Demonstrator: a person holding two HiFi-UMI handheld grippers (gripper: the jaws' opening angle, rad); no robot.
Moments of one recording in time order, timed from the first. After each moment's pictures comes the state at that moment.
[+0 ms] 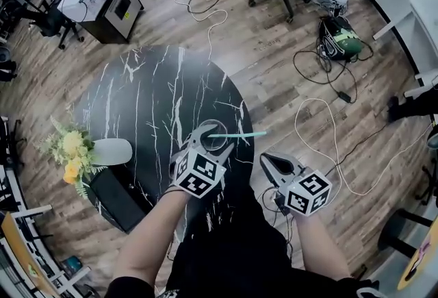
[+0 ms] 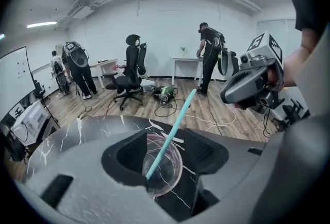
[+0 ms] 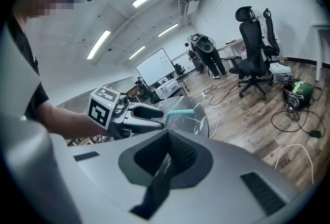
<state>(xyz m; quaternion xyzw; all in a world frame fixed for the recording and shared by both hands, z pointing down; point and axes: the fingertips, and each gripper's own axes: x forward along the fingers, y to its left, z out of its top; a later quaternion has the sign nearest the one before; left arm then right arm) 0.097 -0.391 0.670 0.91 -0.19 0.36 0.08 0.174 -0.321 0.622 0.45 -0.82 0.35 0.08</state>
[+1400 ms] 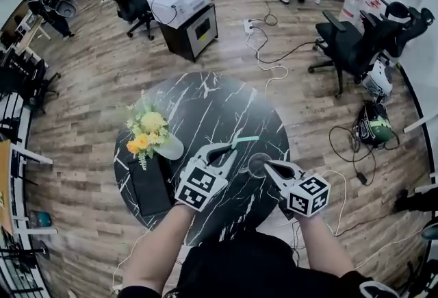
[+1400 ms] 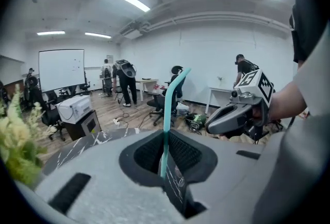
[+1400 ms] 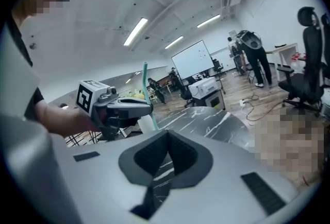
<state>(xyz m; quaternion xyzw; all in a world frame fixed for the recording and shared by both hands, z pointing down) -0.047 -0.421 0.519 0.88 -0.41 0.21 0.11 0.041 -0.394 0.538 0.28 -0.92 0.26 0.12</state>
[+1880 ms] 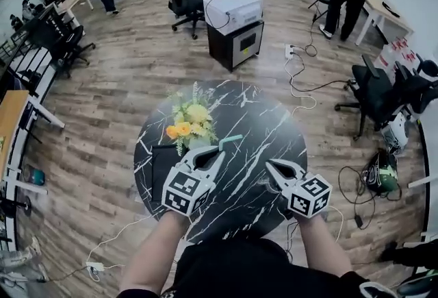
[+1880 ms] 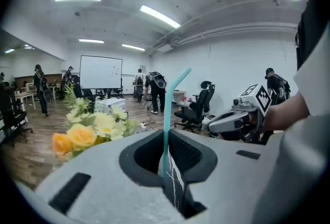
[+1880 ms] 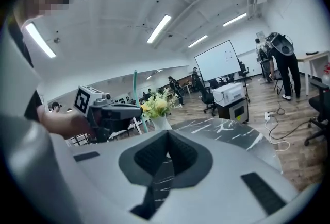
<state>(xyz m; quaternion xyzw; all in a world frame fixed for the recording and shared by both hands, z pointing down) -0.178 -0.377 0.460 0.81 -0.56 0.13 0.13 -0.054 -0.399 0.487 0.17 -0.96 0.19 0.12</state>
